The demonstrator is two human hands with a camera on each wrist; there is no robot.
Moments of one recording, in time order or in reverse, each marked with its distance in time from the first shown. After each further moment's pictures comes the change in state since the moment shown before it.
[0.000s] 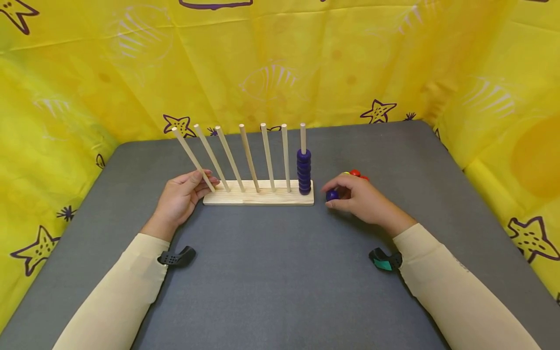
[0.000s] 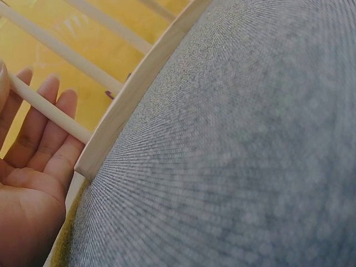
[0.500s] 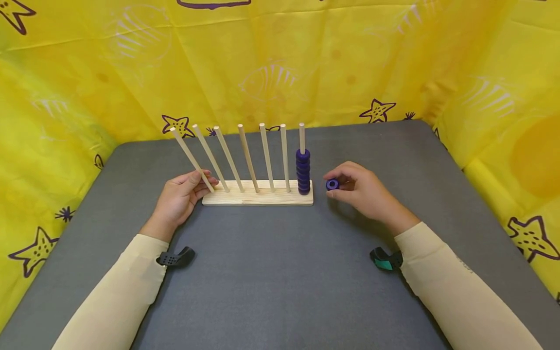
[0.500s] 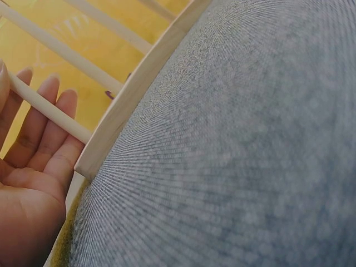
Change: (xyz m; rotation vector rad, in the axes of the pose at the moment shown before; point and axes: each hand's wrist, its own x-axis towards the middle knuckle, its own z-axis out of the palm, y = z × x) left_hand 0.001 -0.002 -0.001 0.009 -0.004 0.004; right_hand 0.000 -0.016 -0.006 0.091 0.169 -0.085
